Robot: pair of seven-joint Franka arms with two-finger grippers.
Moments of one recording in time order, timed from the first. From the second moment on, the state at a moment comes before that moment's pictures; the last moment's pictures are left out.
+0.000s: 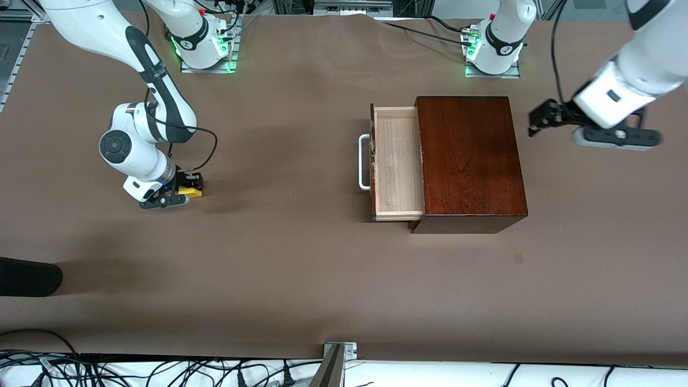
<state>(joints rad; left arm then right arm) -0.03 -0.01 -0.15 -1.70 -0.07 1.57 -0.02 0.10 0.40 -0.01 -2.22 0.01 2.56 -0.06</state>
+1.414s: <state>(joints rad) -0.35 0.65 -0.57 -1.59 0.26 2.22 0.71 0.10 0.08 -0.04 -1.57 0.01 1.59 -0.14</state>
